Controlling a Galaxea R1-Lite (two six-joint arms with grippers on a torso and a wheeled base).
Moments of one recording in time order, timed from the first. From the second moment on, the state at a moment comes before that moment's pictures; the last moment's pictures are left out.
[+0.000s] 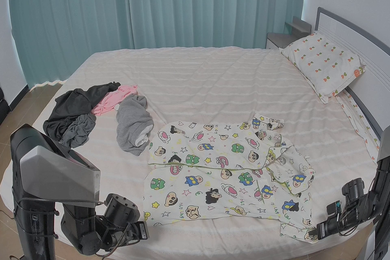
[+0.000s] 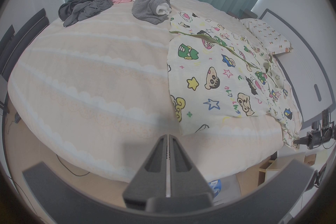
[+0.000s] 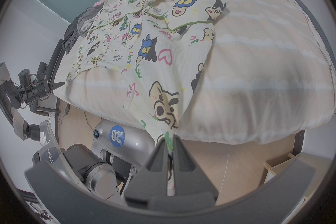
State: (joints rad) left arm -0.55 2.29 -0.20 -1.12 0.18 -0.64; right arm -0.12 2.15 -0.02 -0.86 0.31 -0.16
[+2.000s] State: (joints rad) left arm -0.60 2.40 -0.38 -1.12 0.21 -0.59; right arm -0.13 2.15 -0.02 -0.90 0.31 -0.16
